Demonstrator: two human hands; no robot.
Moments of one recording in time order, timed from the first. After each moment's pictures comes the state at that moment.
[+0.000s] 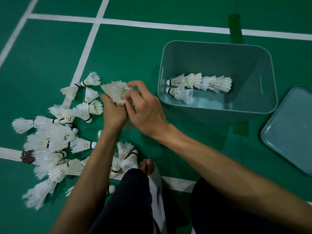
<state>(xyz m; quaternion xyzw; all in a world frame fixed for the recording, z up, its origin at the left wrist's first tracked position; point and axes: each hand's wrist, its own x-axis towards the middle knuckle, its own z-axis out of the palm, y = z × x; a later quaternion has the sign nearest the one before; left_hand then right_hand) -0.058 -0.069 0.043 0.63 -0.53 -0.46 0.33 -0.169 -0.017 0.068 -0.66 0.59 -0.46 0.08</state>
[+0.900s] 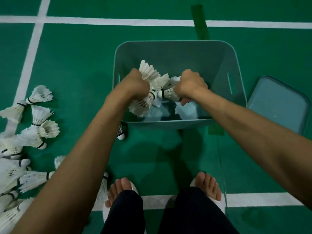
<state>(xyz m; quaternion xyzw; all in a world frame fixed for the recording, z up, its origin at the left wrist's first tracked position) -0.251 -0.121 0.077 0.55 -0.72 -0.42 -0.07 -0.404 -0.043 0.055 -0.35 0.89 -0.05 0.29</state>
